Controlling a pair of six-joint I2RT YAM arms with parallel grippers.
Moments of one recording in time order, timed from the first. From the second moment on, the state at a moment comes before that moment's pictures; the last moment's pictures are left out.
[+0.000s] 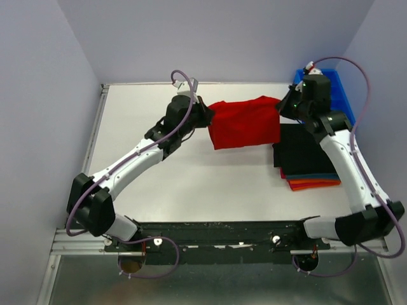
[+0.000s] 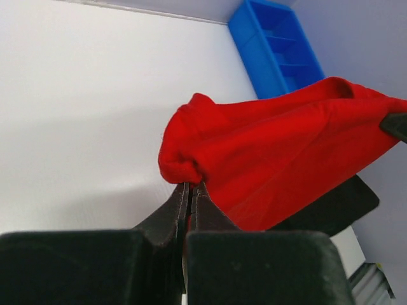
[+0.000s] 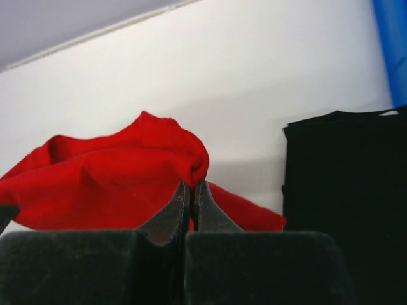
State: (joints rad) left arm -0.61 1.46 1.20 0.01 -0.06 -0.60; right arm 0.23 1.33 1.45 -0.62 0.07 0.43
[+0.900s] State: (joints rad) left arm -1.19 1.84 1.61 0.04 -0.32 -0.64; right arm -0.24 1.11 1.47 -0.96 0.62 0.38
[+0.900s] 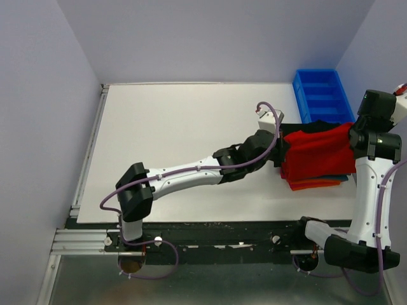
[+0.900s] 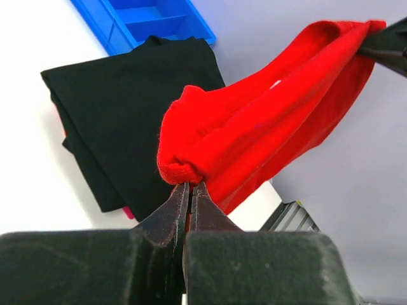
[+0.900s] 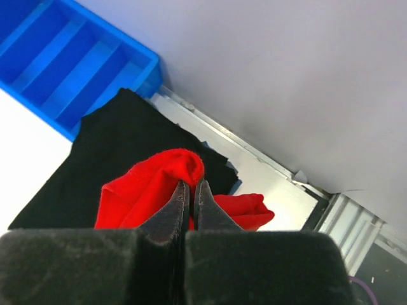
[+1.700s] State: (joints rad) left arm -1.06 2.16 1.92 0.01 -0.30 -0.68; right arm -0.31 1.47 1.50 -0.80 0.53 0.36
